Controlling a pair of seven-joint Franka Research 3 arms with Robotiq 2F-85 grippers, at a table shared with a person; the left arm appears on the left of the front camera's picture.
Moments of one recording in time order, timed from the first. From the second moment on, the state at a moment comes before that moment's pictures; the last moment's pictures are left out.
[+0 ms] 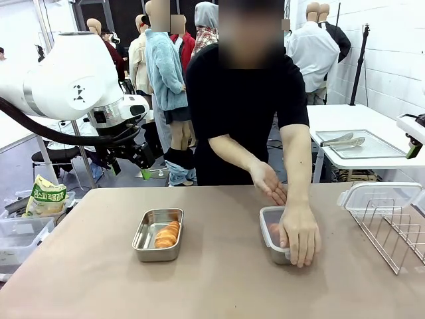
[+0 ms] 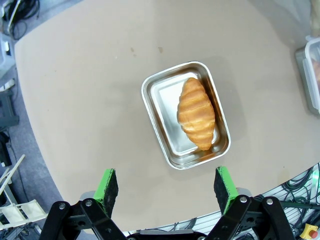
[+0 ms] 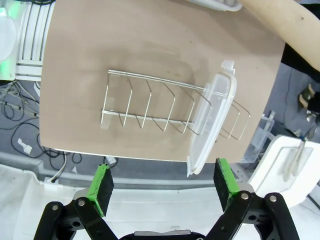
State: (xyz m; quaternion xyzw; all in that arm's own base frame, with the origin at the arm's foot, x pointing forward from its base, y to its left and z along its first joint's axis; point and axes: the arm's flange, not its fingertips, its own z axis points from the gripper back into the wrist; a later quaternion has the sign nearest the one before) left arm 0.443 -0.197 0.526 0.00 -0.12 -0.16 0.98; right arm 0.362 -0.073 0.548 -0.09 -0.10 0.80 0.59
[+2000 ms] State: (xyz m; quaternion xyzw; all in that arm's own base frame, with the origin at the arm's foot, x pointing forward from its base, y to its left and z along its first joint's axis) left arm 0.443 -0.197 0.526 0.00 -0.12 -0.16 0.98; right arm 0.372 -0.071 0.541 -0.10 -0.09 0.80 0.58
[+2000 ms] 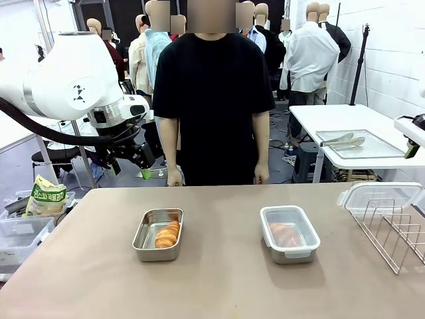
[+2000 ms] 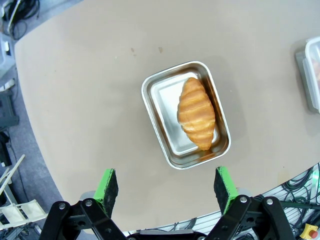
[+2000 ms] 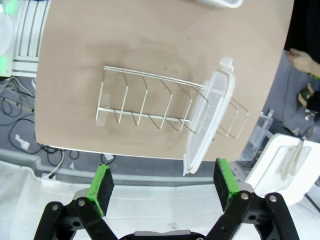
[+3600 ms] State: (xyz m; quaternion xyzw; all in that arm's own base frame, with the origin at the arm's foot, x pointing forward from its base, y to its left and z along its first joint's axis) left arm 0.443 -0.197 0.526 0.00 -0.12 -0.16 0.98; right arm 0.506 -0.092 0.433 -0.04 -0.12 0.76 0.63
